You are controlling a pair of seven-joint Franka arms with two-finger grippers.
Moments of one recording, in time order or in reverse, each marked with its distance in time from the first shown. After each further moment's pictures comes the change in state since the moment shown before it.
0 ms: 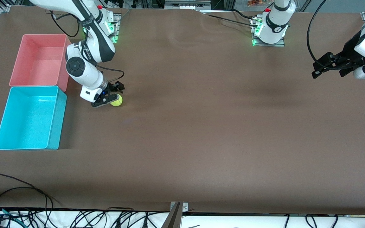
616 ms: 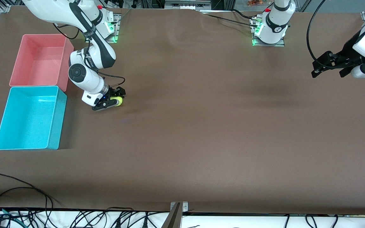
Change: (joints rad) left arm 0.007 0.000 -0.004 0.001 0.000 0.000 0.078; right arm 0.001 0.097 -0.024 -0.001 0.000 0.110 0.037
